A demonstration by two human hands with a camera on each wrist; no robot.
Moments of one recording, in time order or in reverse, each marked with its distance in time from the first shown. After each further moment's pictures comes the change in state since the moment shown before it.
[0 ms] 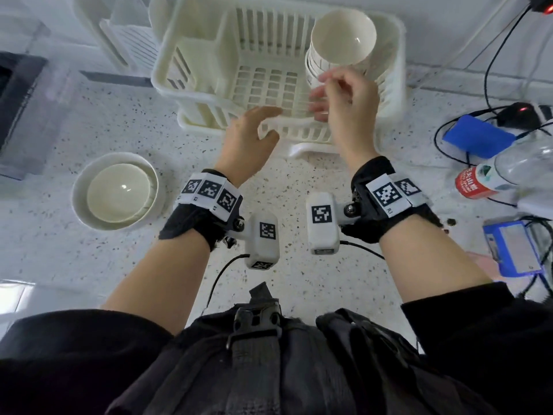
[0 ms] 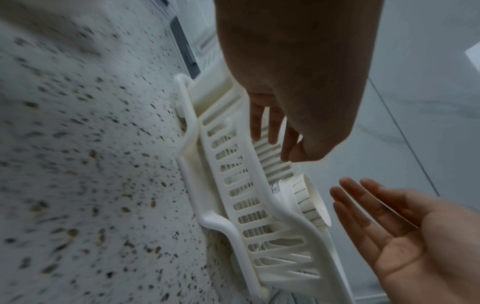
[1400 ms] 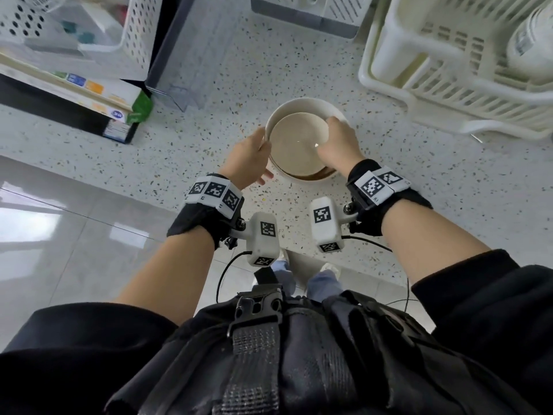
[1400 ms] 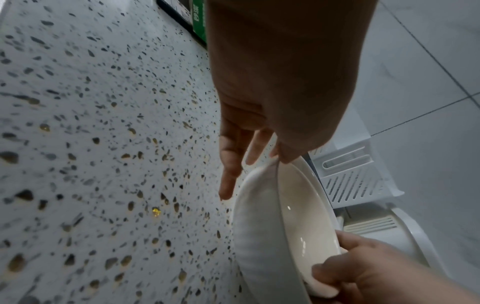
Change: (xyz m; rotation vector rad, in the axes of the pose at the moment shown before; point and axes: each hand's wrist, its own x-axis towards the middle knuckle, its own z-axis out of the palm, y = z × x) left_hand -0.119 -0.240 -0.223 -0.102 -0.238 -0.487; right_hand -0.151 0.004 0.310 -0.823 -0.580 0.318
